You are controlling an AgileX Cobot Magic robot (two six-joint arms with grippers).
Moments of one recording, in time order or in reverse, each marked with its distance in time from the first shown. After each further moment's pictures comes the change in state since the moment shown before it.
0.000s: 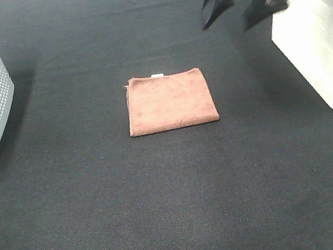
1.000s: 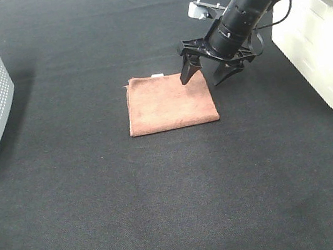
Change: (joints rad) left arm 0.000 0.000 0.000 0.000 0.000 0.000; right arm 0.000 0.549 -0.394 0.018 -0.017 0.000
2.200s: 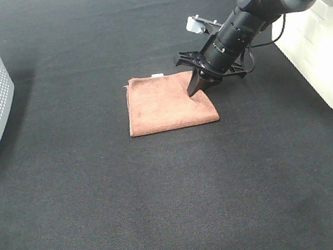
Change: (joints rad) left arm 0.000 0.000 0.000 0.000 0.000 0.000; right arm -0.003 0.072 -0.012 0.130 -0.010 -0.056
